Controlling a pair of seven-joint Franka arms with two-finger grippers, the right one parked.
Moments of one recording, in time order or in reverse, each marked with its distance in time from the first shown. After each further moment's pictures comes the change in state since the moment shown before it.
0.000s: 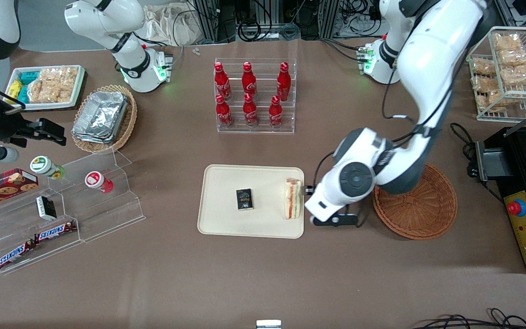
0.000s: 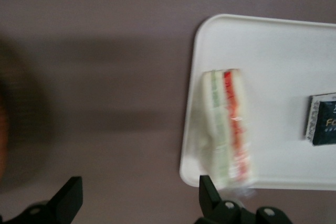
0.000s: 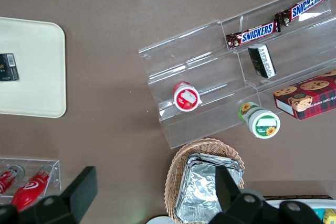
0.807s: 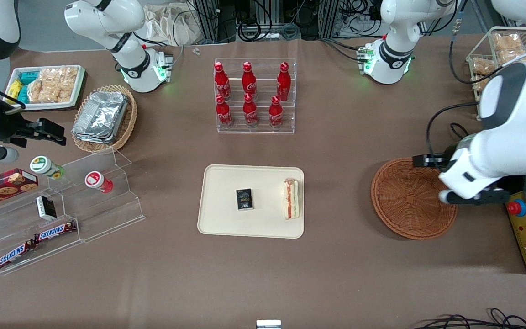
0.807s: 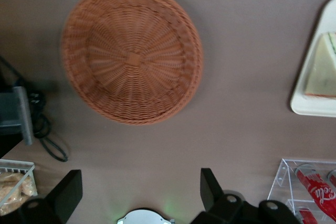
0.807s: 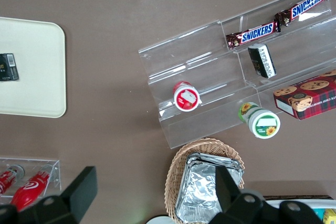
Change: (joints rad) arm 0.346 -0.318 0.007 0.004 -0.017 -0.421 0.324
